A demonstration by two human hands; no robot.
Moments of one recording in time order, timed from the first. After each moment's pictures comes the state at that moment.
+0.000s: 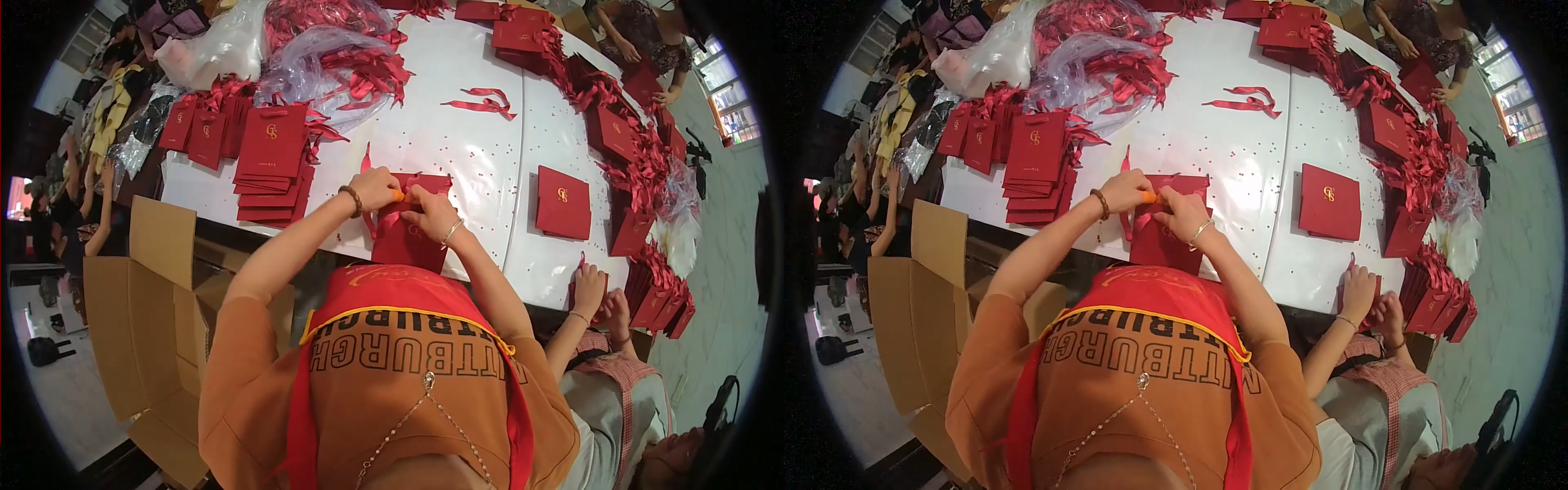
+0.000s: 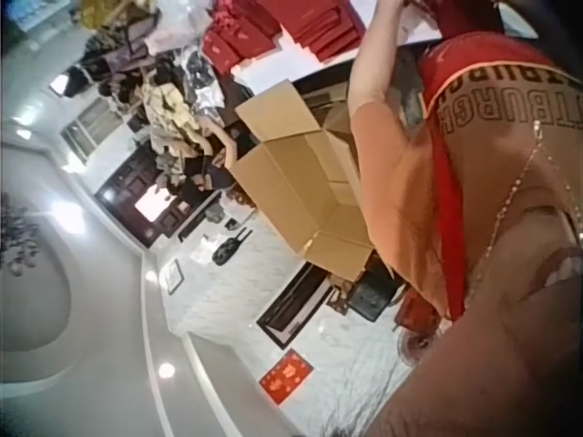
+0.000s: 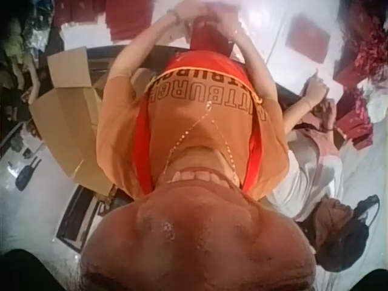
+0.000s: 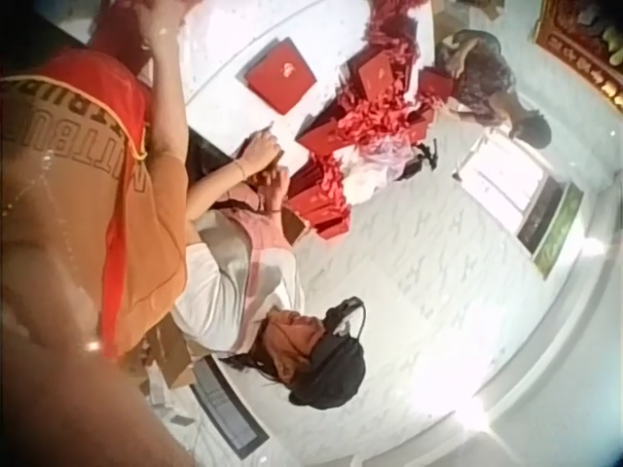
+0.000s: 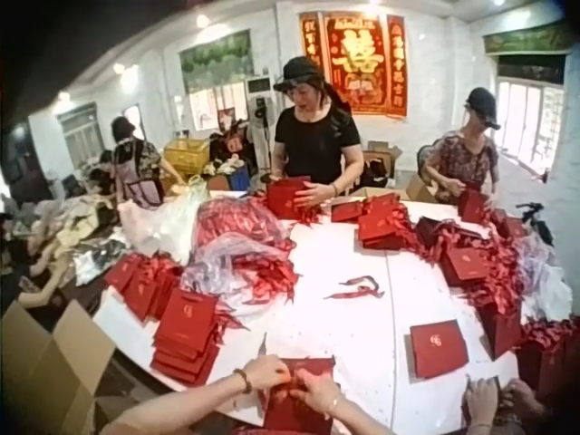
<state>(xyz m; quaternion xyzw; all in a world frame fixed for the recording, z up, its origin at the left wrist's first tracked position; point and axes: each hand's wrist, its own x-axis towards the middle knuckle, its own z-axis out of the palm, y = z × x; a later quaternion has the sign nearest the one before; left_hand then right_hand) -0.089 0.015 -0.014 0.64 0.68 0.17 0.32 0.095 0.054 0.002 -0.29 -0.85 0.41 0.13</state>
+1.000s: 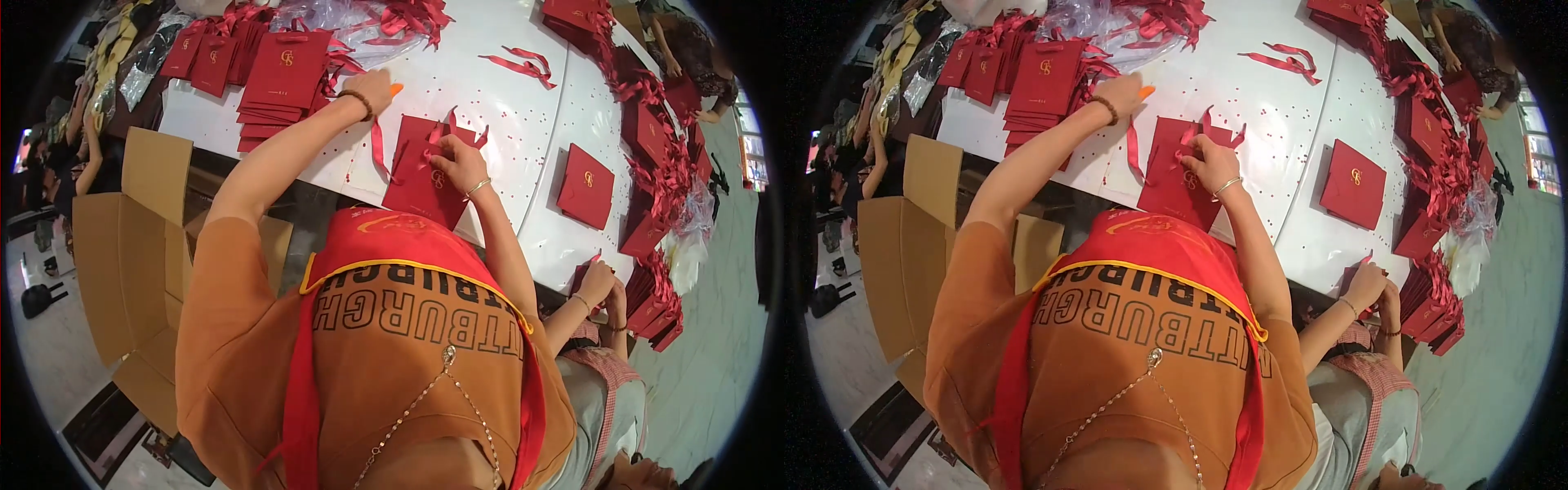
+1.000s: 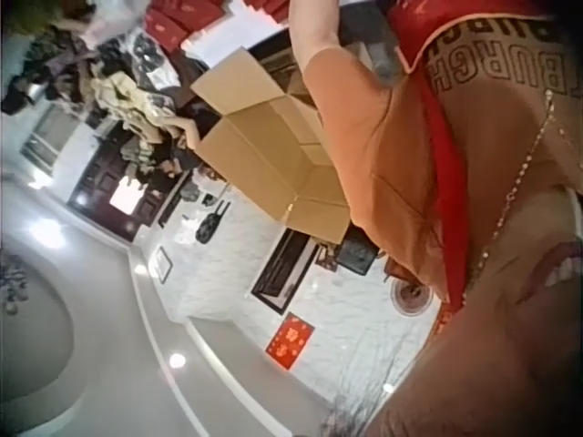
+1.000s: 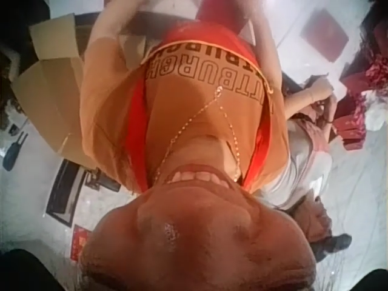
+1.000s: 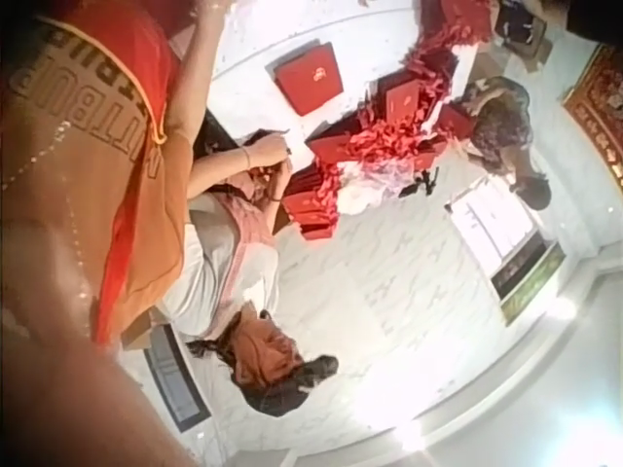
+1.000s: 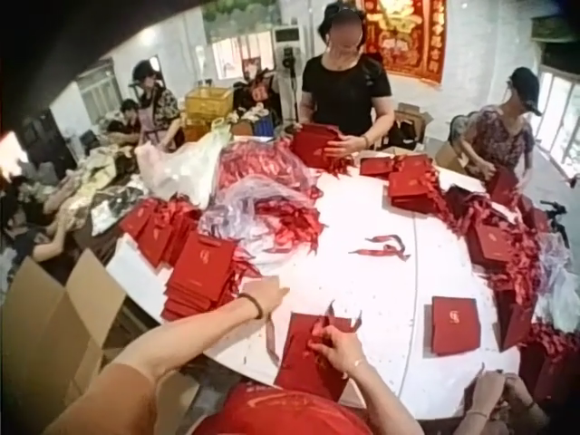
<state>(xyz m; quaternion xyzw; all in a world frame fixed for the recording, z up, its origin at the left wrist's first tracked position) -0.133 0.047 -0.007 0.58 0.79 0.10 0.17 0.099 0.068 -0.037 -0.37 -0.84 0.39 0.12</state>
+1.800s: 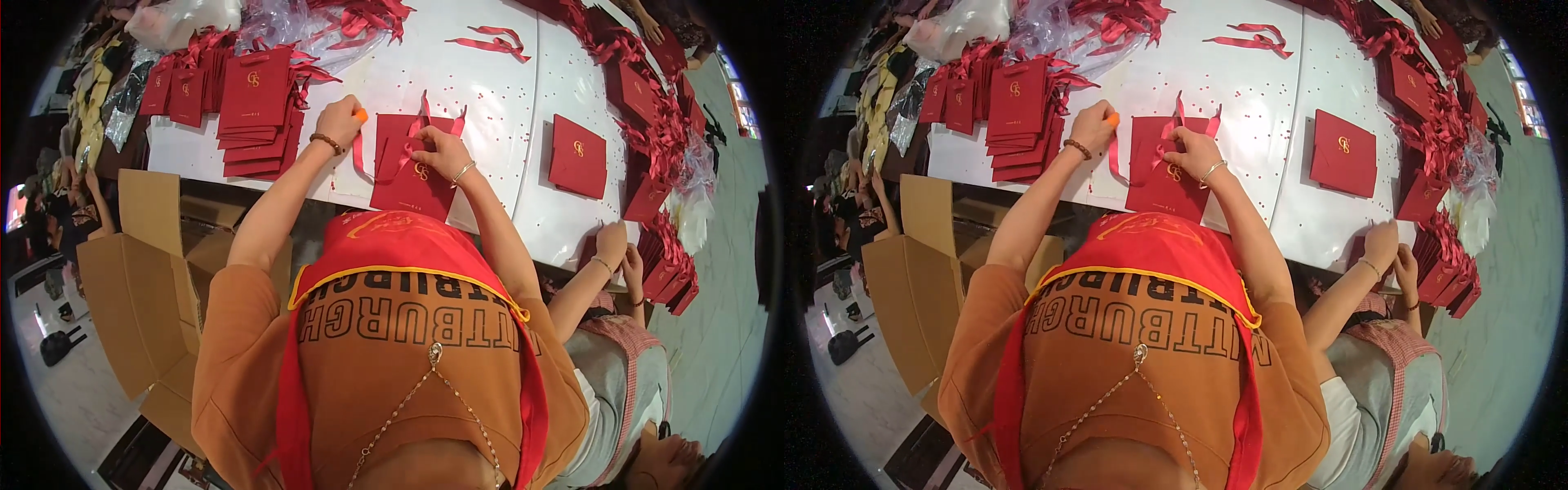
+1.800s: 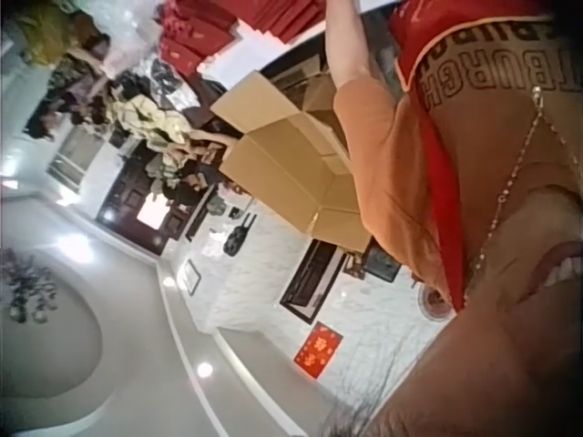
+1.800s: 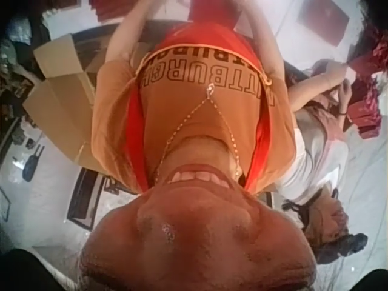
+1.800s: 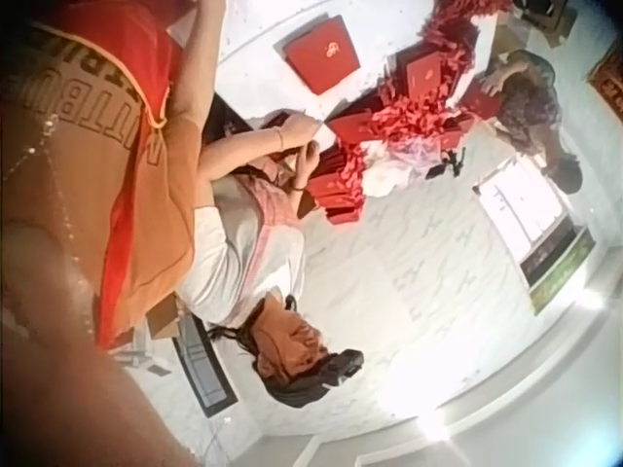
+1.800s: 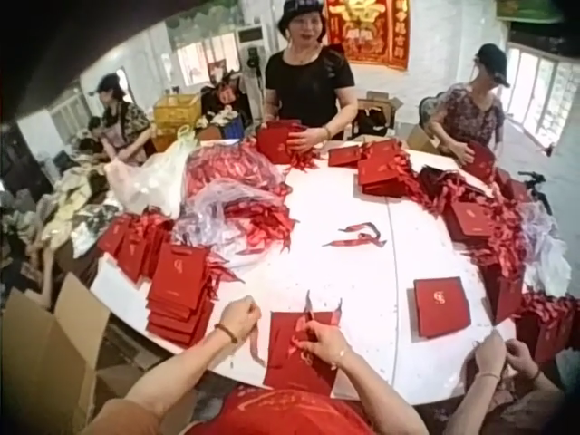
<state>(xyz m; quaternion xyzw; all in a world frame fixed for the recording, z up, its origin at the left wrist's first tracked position) -0.127 0.006 -0.036 0.52 0.81 0.19 0.20 0.101 0.079 -0.053 -0.35 -0.81 0.45 0.11</state>
